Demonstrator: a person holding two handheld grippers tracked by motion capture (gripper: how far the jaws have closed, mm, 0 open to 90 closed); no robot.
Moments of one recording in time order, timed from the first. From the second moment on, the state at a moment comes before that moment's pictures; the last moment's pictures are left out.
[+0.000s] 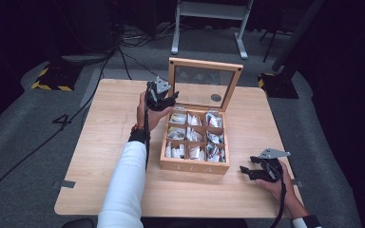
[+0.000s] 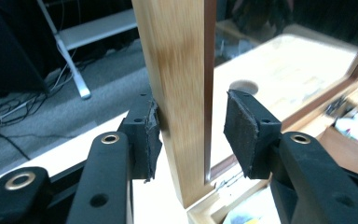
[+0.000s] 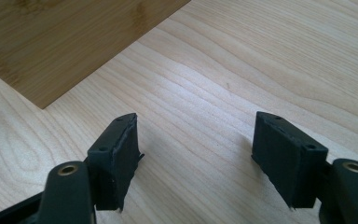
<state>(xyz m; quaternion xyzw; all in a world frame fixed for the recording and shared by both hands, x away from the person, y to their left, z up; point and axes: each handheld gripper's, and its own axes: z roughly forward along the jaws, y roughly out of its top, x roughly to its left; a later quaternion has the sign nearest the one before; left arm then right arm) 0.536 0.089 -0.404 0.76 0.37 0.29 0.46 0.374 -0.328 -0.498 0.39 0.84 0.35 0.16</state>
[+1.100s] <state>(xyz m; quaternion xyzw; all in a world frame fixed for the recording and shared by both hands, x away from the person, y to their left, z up) 0.534 0.090 -0.448 0.79 0.38 0.25 0.40 0.374 -0.328 -0.499 0.39 0.83 0.36 0.16</state>
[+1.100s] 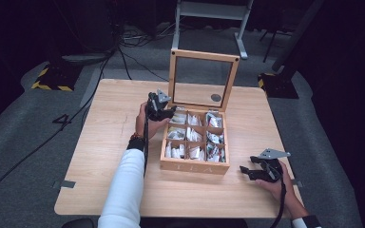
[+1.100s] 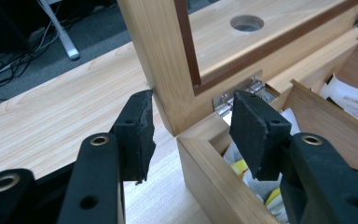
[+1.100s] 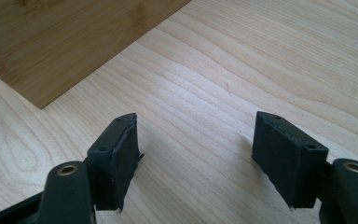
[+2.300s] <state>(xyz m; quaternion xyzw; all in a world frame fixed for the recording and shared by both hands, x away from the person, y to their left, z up) 0.456 0.119 -0.392 0.84 0.30 0.30 0.34 0.373 -0.330 -0.501 0.39 0.83 0.36 0.17</state>
